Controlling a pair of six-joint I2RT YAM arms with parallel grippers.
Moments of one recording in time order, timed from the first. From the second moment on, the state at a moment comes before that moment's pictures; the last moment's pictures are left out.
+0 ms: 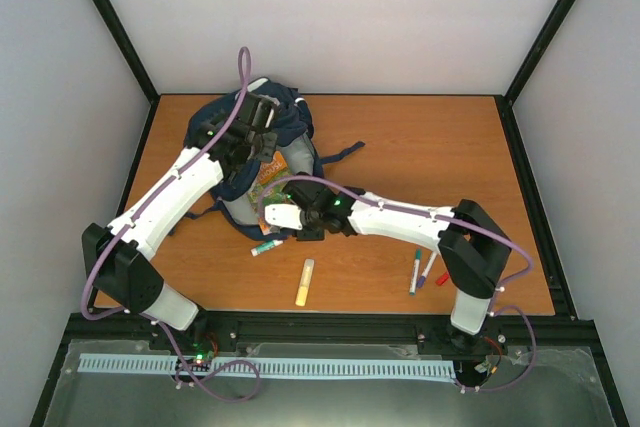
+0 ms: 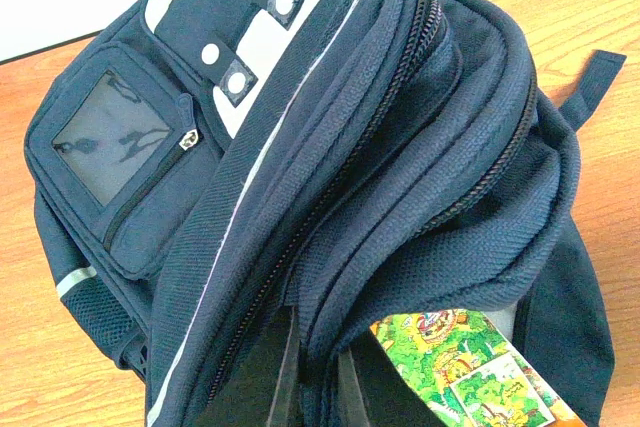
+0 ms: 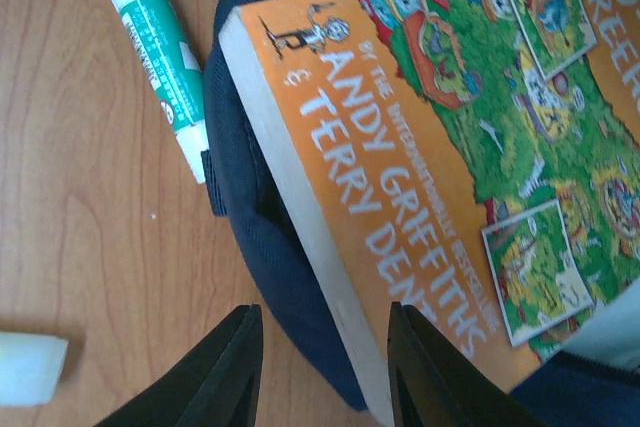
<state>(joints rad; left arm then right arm) -0.49 1.51 1.47 -0.80 -0.34 -0.14 1.00 1.78 1.28 -0.47 0.02 -0.73</state>
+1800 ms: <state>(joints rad) -0.48 1.49 1.47 -0.78 -0.32 -0.15 1.00 2.24 1.53 0.13 0.38 -1.02</state>
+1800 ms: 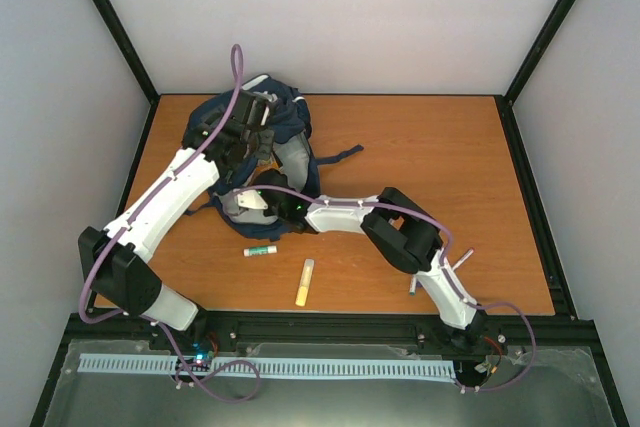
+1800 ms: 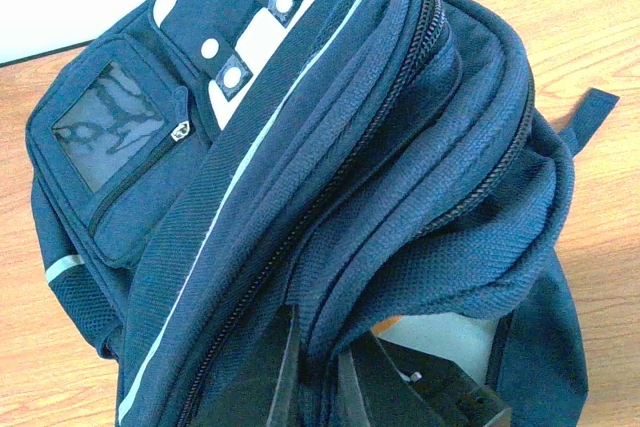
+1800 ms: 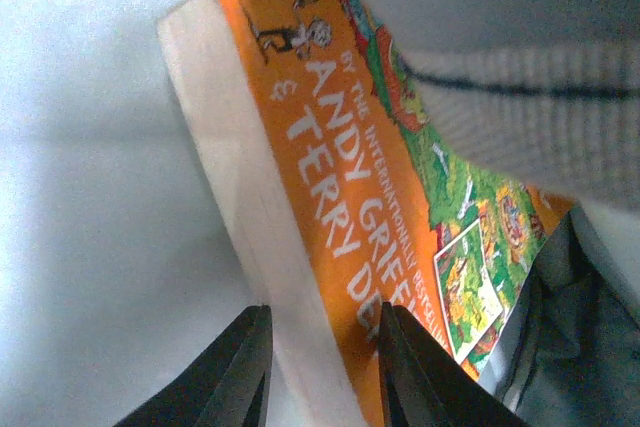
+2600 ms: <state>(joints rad) -0.48 1.51 1.47 -0.79 -0.26 -0.16 0.82 1.72 1.22 -0.31 0.08 -0.55</state>
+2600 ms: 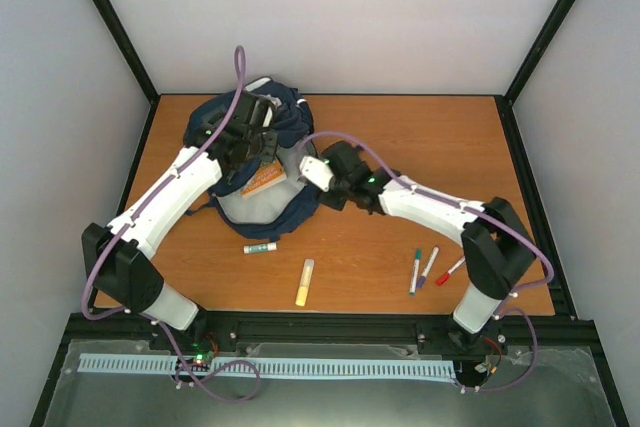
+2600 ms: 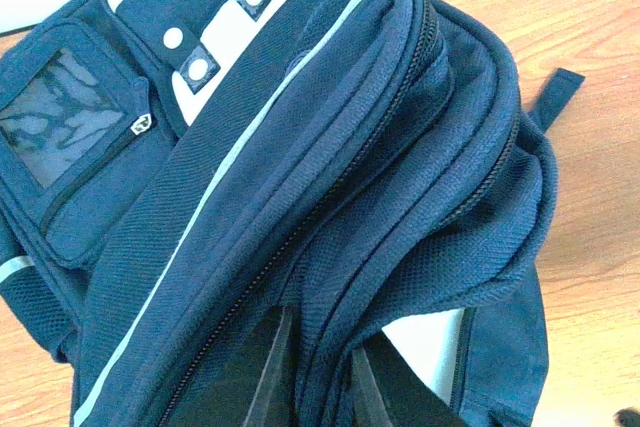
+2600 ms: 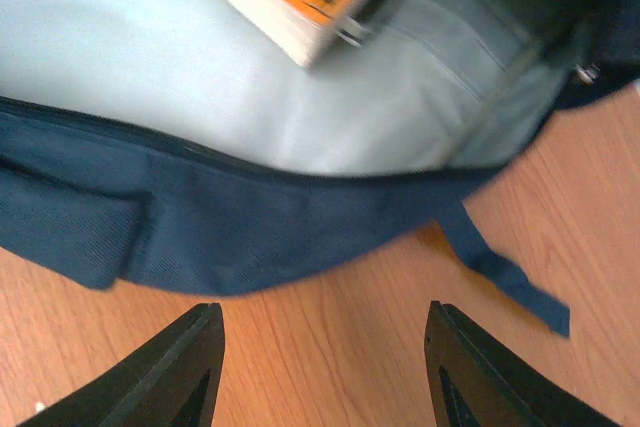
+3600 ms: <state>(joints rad) -0.40 1.31 1.22 -0.69 -0.02 -0.41 0.30 2.33 1.96 -0.73 -0.88 -0.06</state>
